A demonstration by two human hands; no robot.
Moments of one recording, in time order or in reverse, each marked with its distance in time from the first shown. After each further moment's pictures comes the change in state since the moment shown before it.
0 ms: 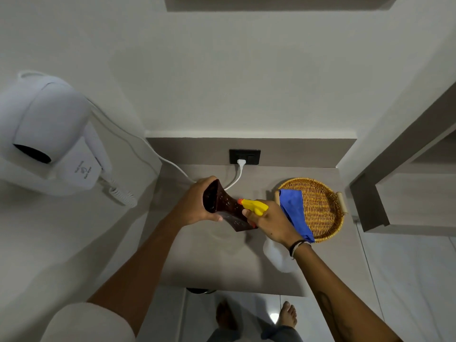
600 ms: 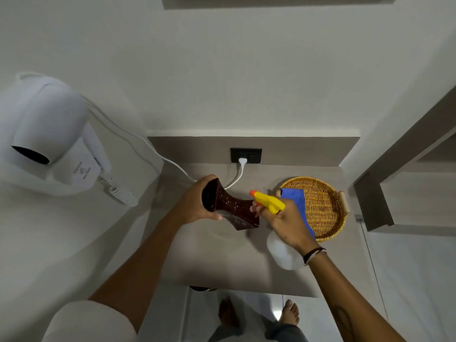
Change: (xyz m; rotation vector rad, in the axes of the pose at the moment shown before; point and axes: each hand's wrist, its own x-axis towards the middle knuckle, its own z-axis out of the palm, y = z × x) left_hand -0.001 0.002 -0.002 -0.079 -0.017 -0.085; right_hand -0.019 -0.002 -0.024 0.144 0.097 -0.110
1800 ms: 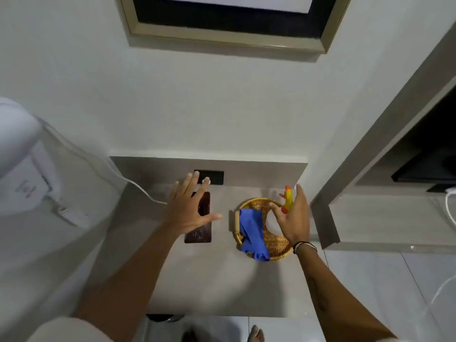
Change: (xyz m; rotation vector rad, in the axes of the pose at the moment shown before) left_hand 0.052 0.078 0.054 0.621 0.124 0.115; right_hand 0.018 0.063 -0.135 -0.534 0.558 0.078
